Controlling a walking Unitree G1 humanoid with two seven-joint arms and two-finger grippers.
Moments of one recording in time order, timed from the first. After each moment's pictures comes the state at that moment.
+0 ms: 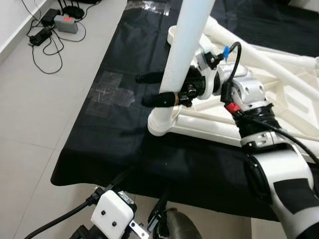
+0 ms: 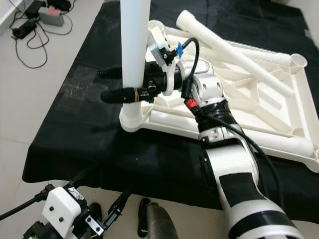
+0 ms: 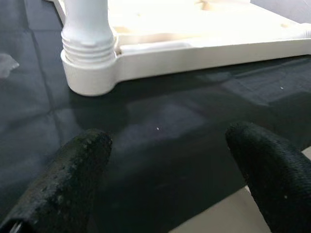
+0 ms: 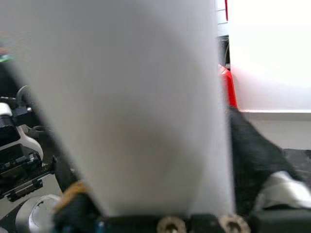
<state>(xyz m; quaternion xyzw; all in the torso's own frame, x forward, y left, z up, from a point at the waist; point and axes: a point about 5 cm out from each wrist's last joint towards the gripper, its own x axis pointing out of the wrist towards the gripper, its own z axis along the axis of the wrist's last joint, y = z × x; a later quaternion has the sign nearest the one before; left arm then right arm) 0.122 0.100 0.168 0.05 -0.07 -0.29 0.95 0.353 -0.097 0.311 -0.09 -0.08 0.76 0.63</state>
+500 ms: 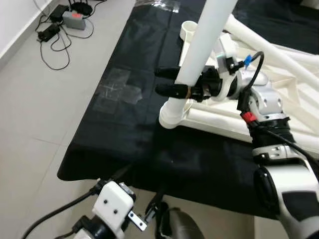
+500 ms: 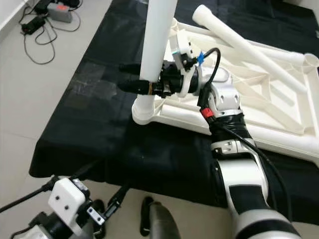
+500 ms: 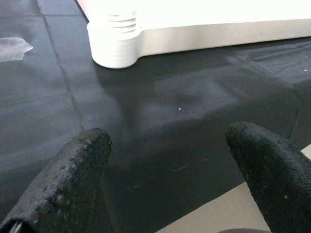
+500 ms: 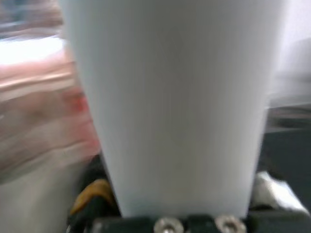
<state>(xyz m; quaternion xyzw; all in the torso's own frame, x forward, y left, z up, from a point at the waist) 0.154 0.108 0.143 0.07 -0.04 -0.29 0.95 0.316 -0.102 0.255 -0.03 -0.13 0.43 0.89</state>
